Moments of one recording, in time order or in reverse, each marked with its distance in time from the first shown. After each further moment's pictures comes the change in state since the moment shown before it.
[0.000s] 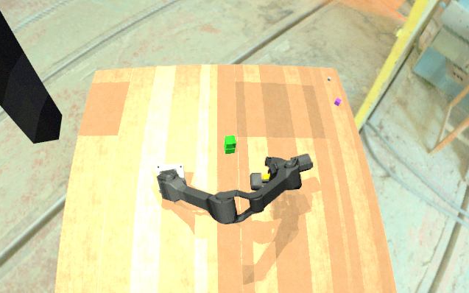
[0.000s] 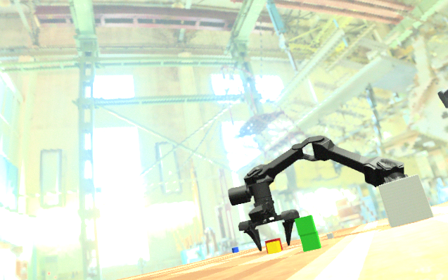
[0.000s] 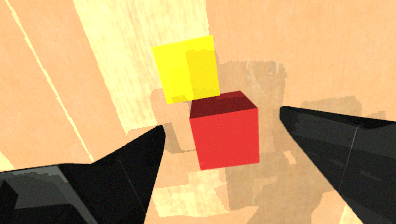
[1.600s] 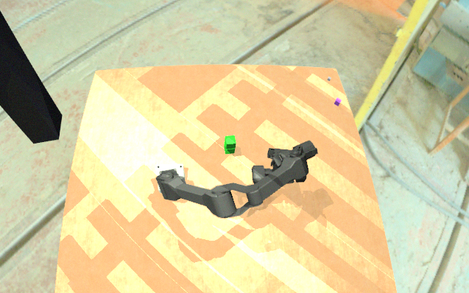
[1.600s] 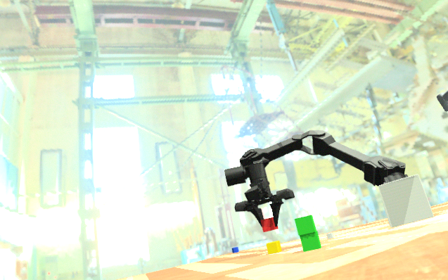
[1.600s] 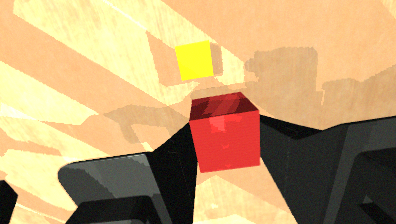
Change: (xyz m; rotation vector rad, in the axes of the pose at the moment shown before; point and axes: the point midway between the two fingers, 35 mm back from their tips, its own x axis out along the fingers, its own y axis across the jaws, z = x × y) arm -0.063 0.001 0.000 -0.012 0.005 0.006
